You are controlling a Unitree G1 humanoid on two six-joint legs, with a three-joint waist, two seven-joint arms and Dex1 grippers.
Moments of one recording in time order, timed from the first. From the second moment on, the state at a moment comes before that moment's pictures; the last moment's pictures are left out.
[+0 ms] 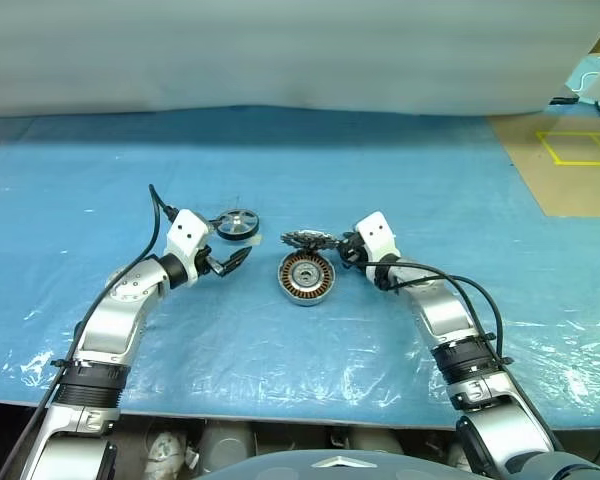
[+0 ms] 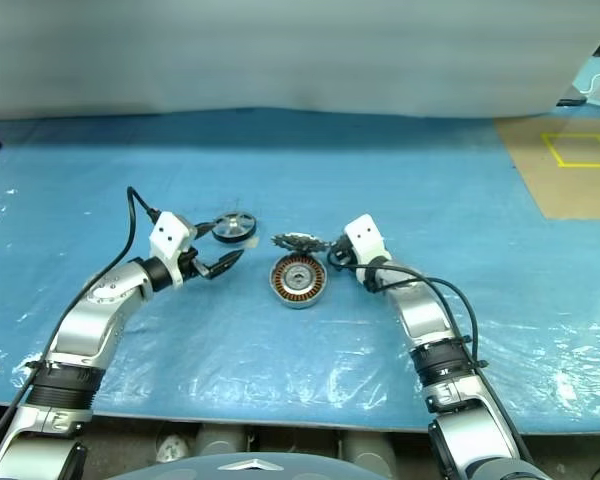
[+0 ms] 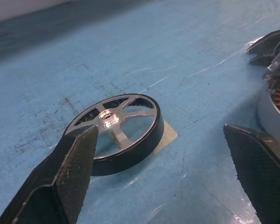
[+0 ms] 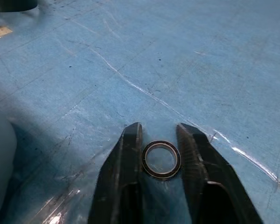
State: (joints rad) left arm -0.25 0.47 0.00 0.00 -0.22 0.25 -0.67; right arm -0.39 -0.30 0.16 0.21 0.05 0.34 0.43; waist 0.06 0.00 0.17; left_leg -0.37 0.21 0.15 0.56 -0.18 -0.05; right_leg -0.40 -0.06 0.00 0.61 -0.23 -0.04
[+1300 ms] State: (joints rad) left arm -0.19 0.45 -0.01 -0.04 -0.22 0.25 -0.71; right arm -0.34 -0.49 0.27 -0.42 0.35 0.89 0.58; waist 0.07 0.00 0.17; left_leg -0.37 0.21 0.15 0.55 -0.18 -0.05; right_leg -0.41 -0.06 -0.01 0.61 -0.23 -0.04
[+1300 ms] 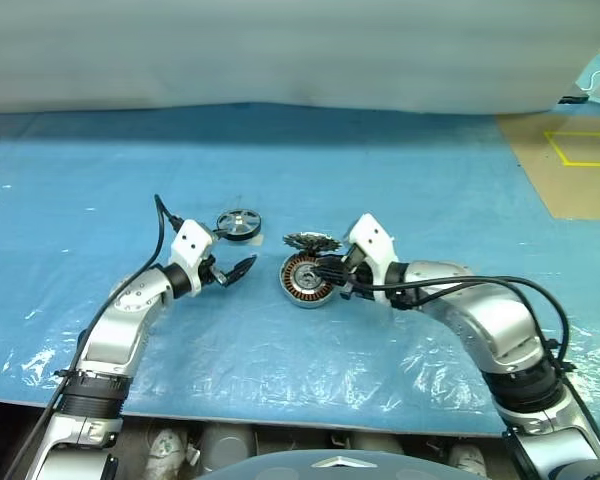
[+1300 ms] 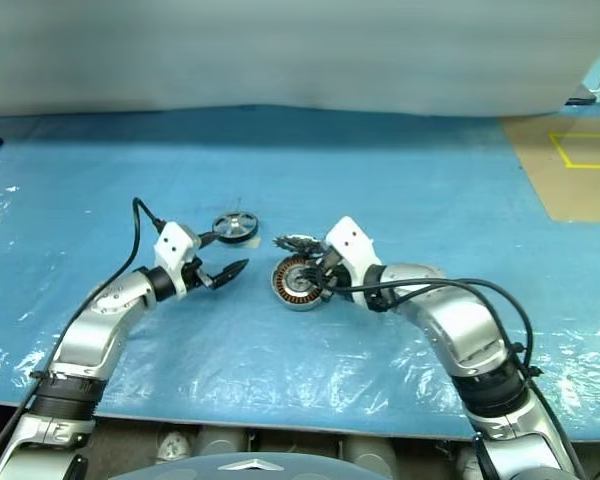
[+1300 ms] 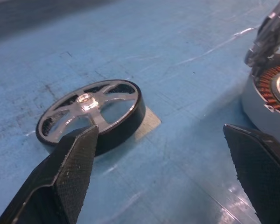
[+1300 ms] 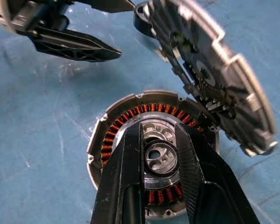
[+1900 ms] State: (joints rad) left arm -0.12 0.47 -0.06 -0.10 -0.27 0.22 -0.87; right arm -0.33 -0.41 0.33 -0.32 0.23 0.73 0.56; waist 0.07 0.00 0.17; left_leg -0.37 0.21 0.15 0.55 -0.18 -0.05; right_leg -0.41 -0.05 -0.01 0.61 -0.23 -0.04
